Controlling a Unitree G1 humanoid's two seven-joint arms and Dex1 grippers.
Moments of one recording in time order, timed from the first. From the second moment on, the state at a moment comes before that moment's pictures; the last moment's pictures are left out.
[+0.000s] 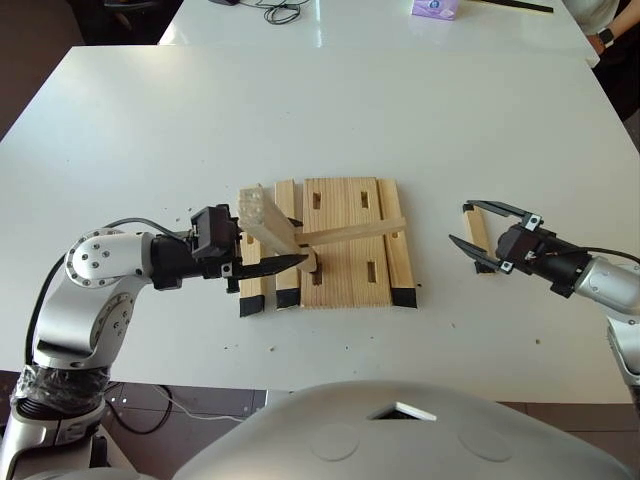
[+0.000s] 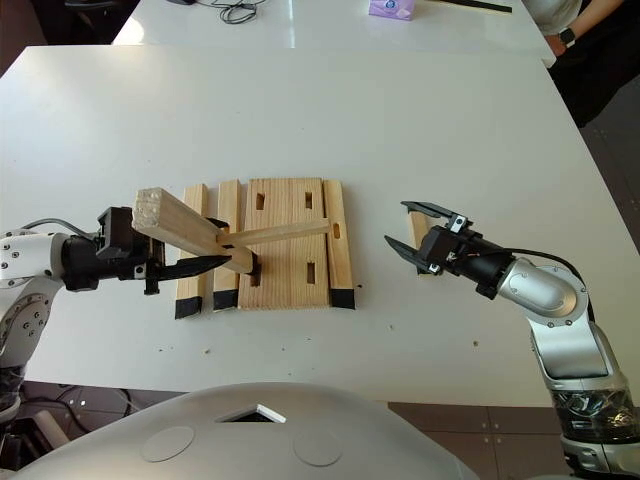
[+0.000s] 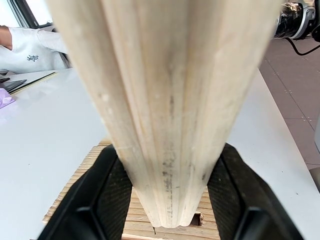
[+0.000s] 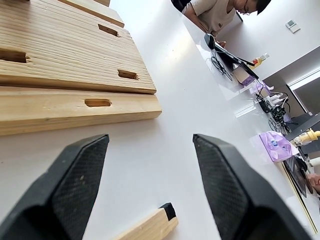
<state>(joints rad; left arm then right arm) 0.11 0.77 0.09 -0.46 -0.61 0.20 -1.18 0.26 -0.78 -0.09 -0.29 0.04 -0.23 0.77</state>
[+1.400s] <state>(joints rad) 0.22 0.80 0.01 -0.42 -0.51 -0.04 -1.25 0.30 -0.75 -0.08 -0.35 0.04 -0.21 0.76</state>
